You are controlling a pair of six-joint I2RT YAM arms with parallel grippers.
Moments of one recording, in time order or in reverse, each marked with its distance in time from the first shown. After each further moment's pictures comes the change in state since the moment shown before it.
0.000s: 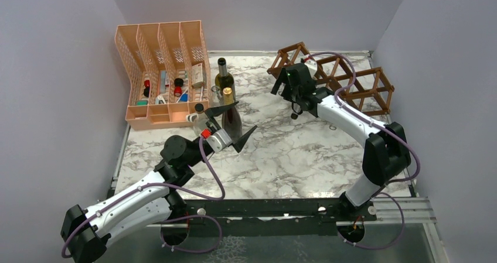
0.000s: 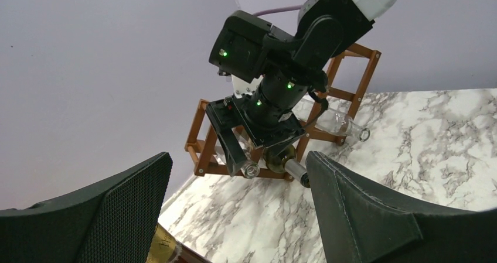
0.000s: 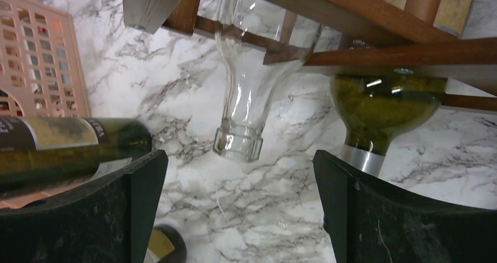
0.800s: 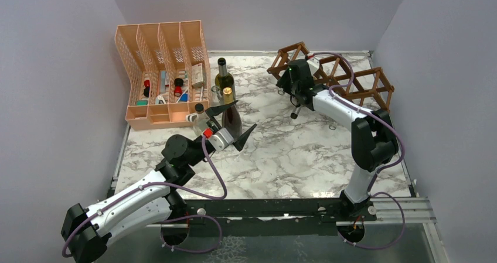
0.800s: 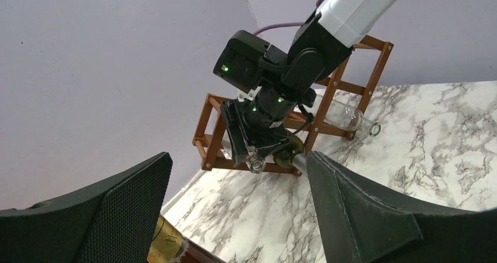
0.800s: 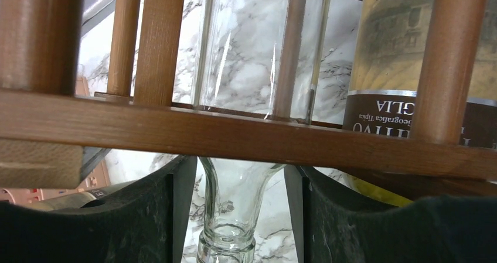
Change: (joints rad) left arm 0.000 0.013 -0.001 0.005 -0.030 0.033; right arm -0.079 0.172 0.041 0.205 -0.009 0.087
